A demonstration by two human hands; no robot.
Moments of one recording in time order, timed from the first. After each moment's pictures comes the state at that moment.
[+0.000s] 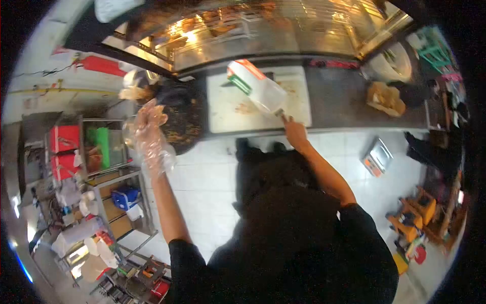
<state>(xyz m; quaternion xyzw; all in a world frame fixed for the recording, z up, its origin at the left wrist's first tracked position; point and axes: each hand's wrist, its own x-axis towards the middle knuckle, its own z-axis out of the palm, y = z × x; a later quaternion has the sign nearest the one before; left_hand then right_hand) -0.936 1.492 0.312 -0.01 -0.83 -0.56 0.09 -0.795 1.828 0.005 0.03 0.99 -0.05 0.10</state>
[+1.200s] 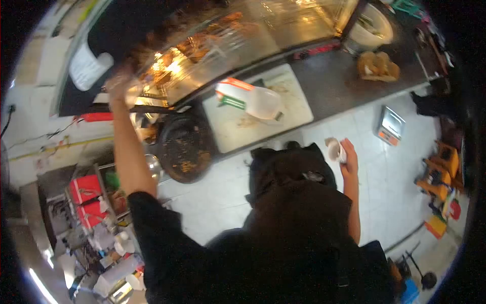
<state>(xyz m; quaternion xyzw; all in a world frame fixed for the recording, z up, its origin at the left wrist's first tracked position) -1.289 1.513 0.343 -0.35 -0.89 0.23 0.20 -0.626 1.877 0.071 0.49 0.30 -0.78 -0.25</state>
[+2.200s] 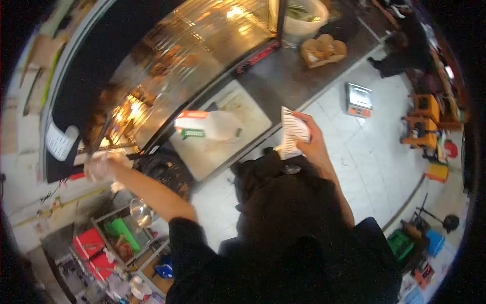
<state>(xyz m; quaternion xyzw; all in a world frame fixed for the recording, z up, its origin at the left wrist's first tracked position) -1.159 1.531 0.295 0.11 -0.89 -0.16 0.42 -0.678 1.875 0.231 0.26 0.57 -0.73 -0.25</state>
